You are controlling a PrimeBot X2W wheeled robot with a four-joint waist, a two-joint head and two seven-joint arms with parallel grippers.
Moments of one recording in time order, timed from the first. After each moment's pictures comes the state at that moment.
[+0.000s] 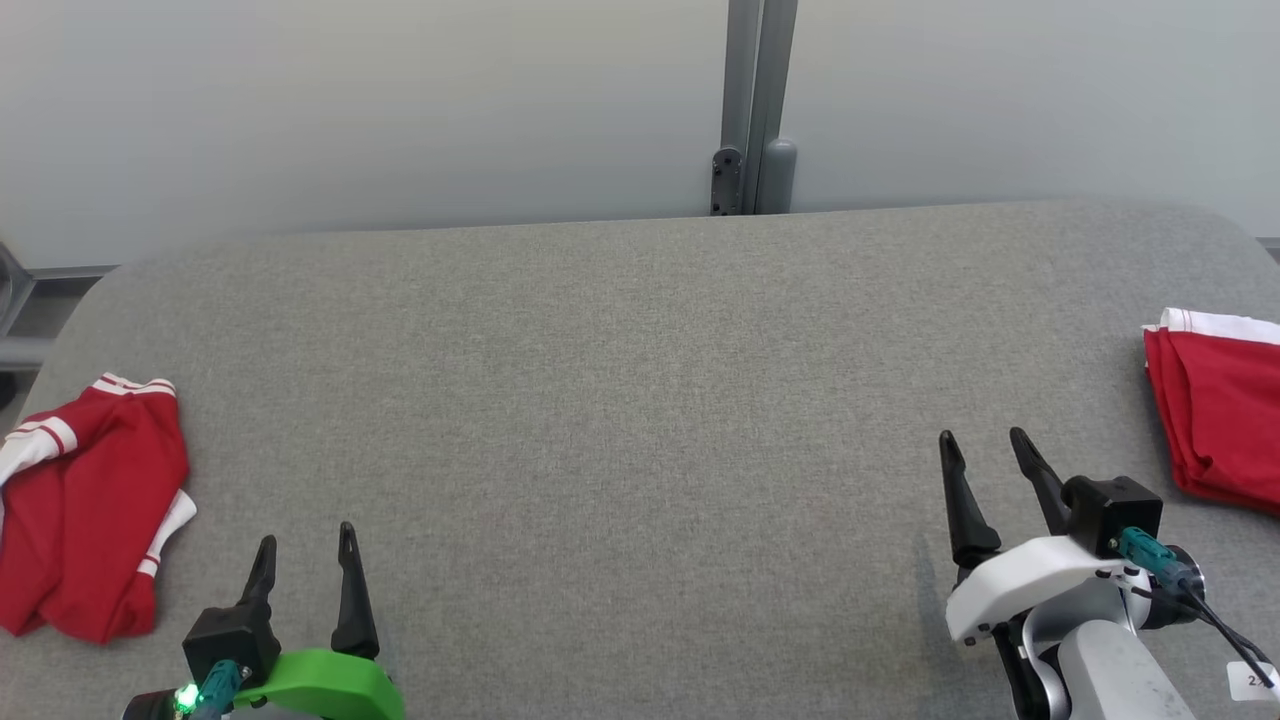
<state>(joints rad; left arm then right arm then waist) -0.04 0.05 0.00 0.39 -0.18 0.01 -0.26 -0.19 -0.05 0.00 0.45 0.16 0.13 -0.26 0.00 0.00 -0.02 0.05</state>
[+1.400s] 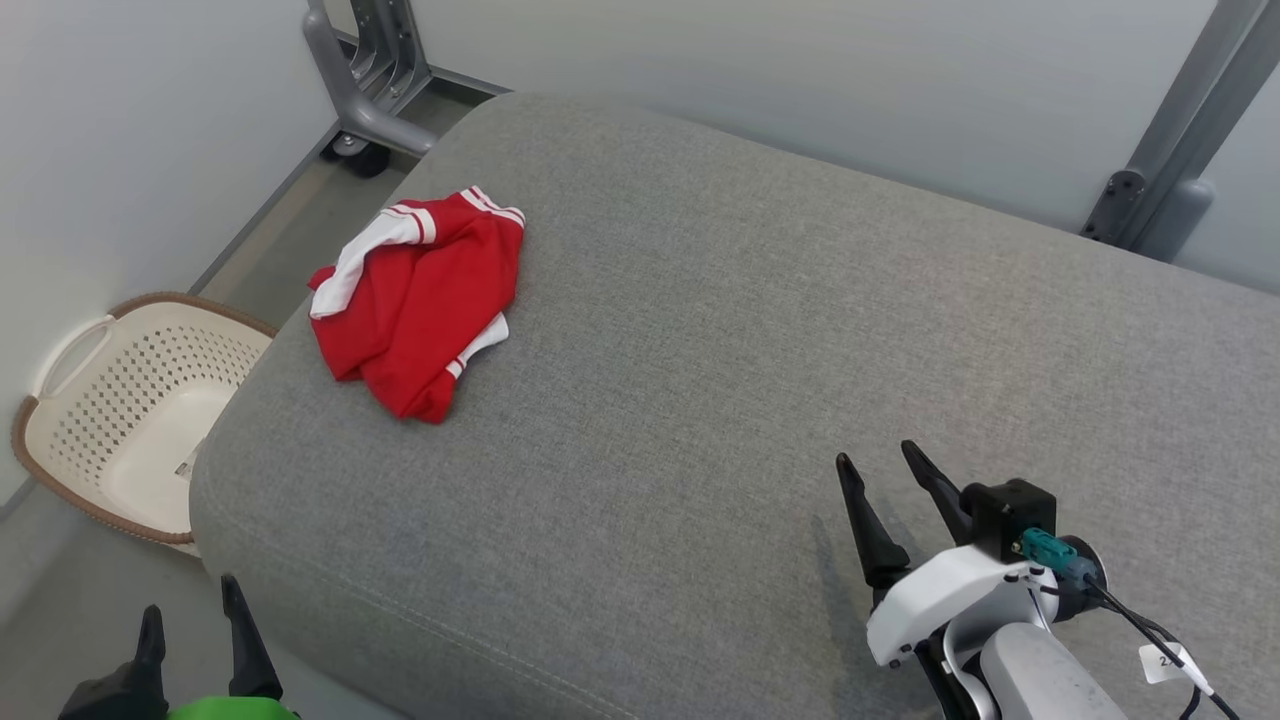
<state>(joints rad) 0.03 0.05 0.18 0.36 -0.24 0.04 -0.26 -0.22 -0.05 0.21 0.50 0.23 0.13 -0.26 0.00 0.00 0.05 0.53</state>
